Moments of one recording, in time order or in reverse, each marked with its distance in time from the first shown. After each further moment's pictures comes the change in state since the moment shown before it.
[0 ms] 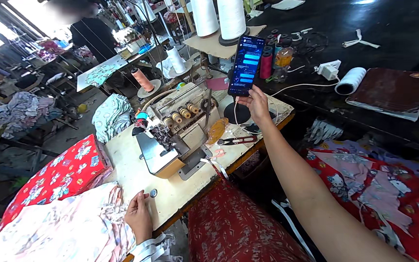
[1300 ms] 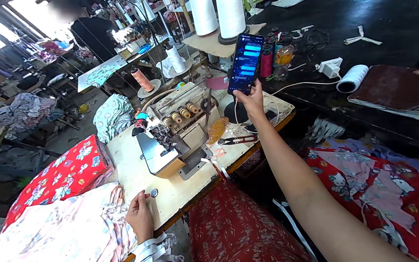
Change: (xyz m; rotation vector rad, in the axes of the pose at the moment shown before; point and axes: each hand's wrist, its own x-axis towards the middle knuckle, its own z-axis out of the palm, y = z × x) left_hand -0.001 0.002 0.000 0.016 0.000 0.005; right_hand 0.000 -0.001 0.023 -0.085 0.077 -0.116
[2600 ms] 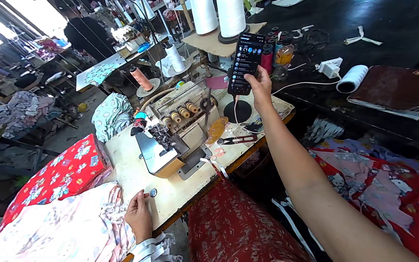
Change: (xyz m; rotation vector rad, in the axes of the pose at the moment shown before) left_hand 0.001 -0.002 0.000 0.006 -0.017 -0.014; right_hand 0.026 -0.031 -0.007 -0.074 0.028 -0.055
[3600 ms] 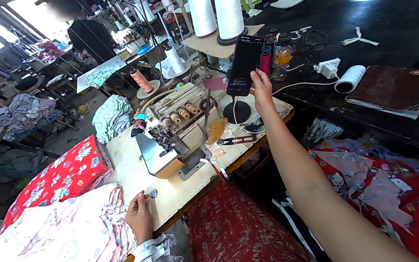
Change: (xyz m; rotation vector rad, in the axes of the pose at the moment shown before) left_hand 0.000 0.004 0.001 0.003 0.018 0.007; right_hand 0.001 0.006 -0.011 -0.031 0.003 0.066
